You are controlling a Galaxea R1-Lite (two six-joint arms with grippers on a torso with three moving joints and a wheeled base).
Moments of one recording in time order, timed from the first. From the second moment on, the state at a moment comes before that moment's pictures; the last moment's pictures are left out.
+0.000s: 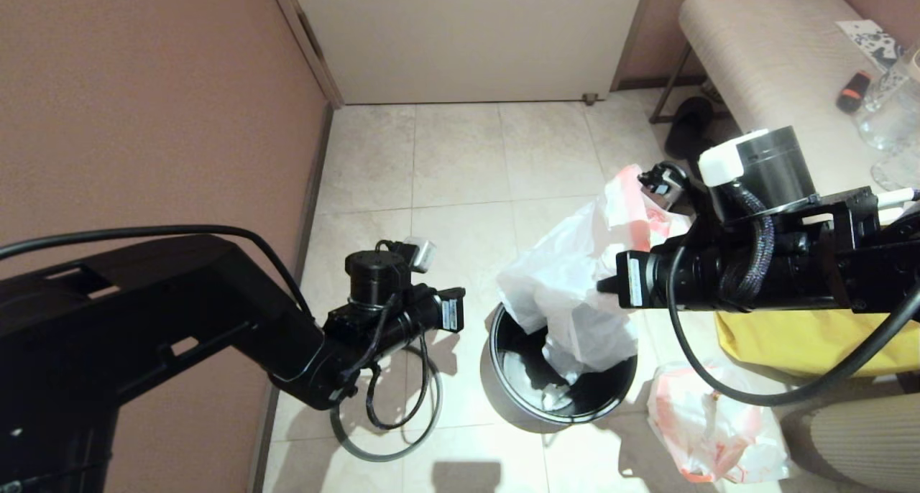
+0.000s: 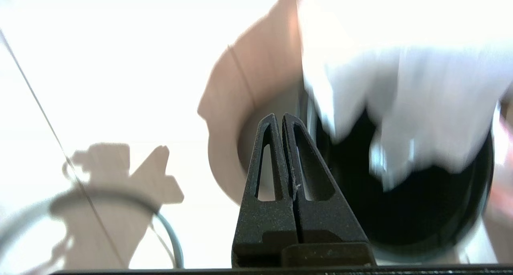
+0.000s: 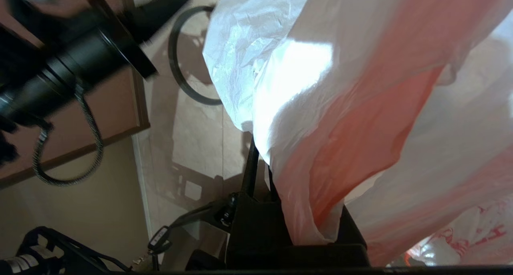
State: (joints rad) left arm -0.47 2.17 -0.96 -0.97 -0.08 -0.11; right arm 0.55 1.68 -1.22 0.13 0.04 0.37
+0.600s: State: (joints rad) left arm -0.50 2.28 -1.11 -1.03 -0.08 -0.33; right arm 0.64 1.62 -1.15 0.46 -0.04 0.40
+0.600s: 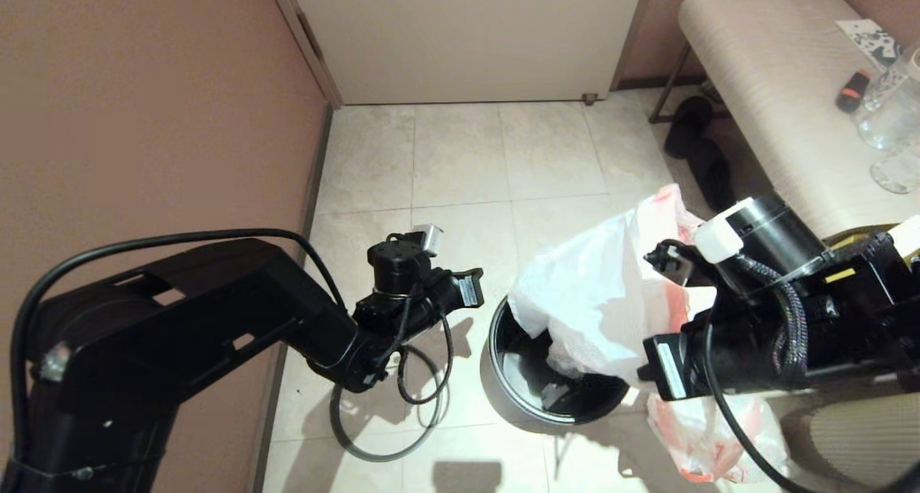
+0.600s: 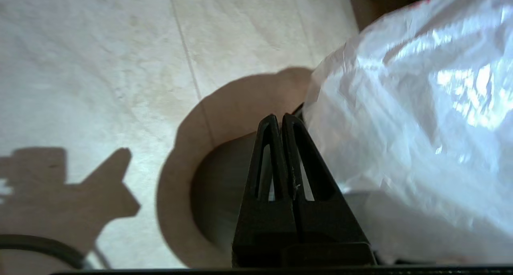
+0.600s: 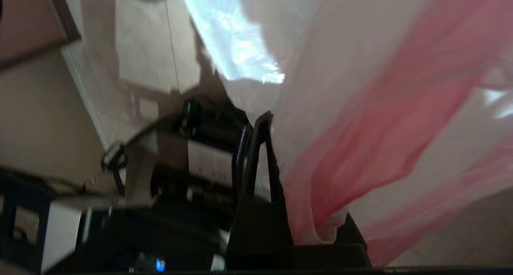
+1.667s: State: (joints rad) left arm -0.51 2.30 -1.23 -1.04 -0.48 -0.53; right arm 0.71 1.79 -1.12 0.43 0.00 0.41
